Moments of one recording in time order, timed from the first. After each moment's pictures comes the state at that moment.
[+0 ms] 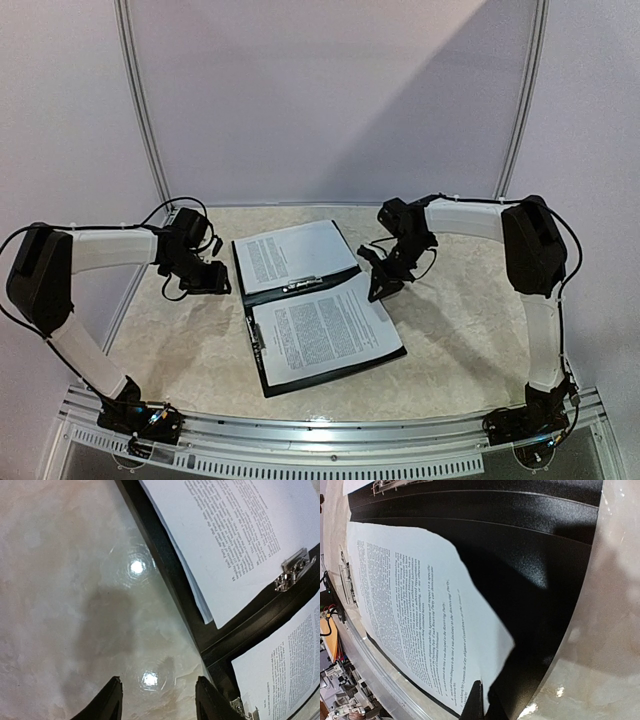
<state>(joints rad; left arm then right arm) -0.33 1.60 0.95 -0.49 0.10 -0.27 0.58 2.18 1.69 -0.96 -0.52 0.15</state>
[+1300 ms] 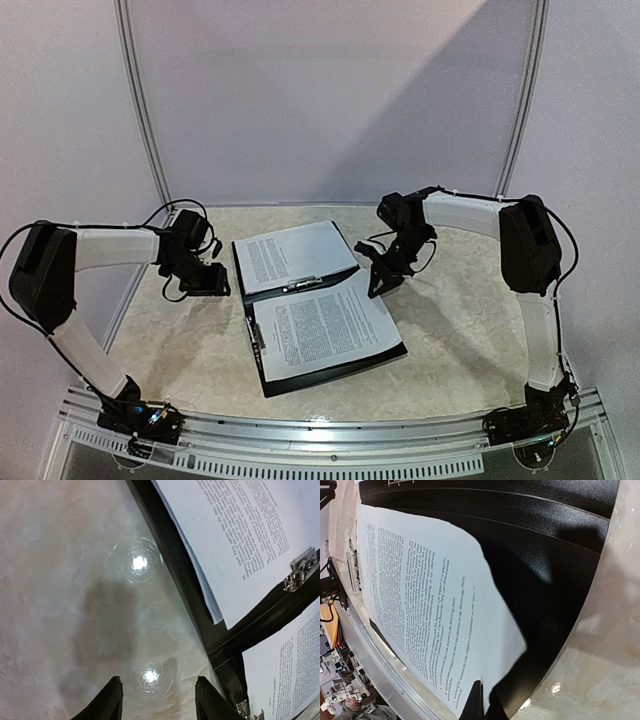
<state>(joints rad) -0.32 1.62 0.95 -0.49 0.10 -0.27 0.57 2.22 1.81 -1.08 -0.55 0.06</state>
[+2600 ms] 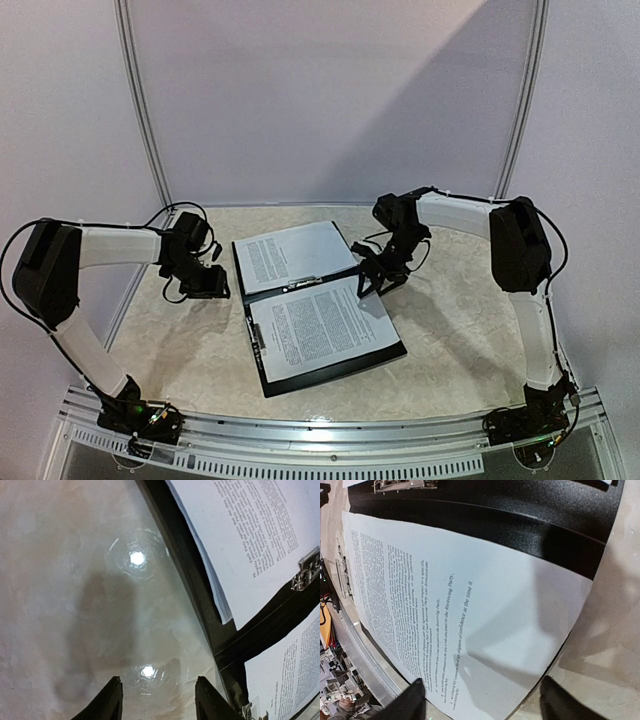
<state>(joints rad) -0.31 1.65 0.95 -0.49 0.11 -0.27 0.57 2.30 1.89 -1.11 -0.53 0.03</state>
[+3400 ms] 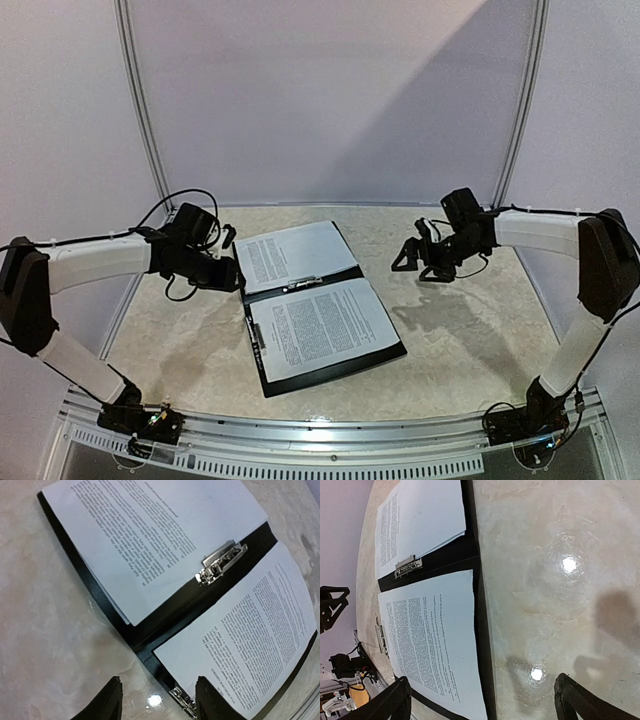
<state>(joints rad) -0.46 1.47 0.91 -0.42 0.11 -0.27 0.41 1.72 1.17 -0.47 -0.50 0.43</state>
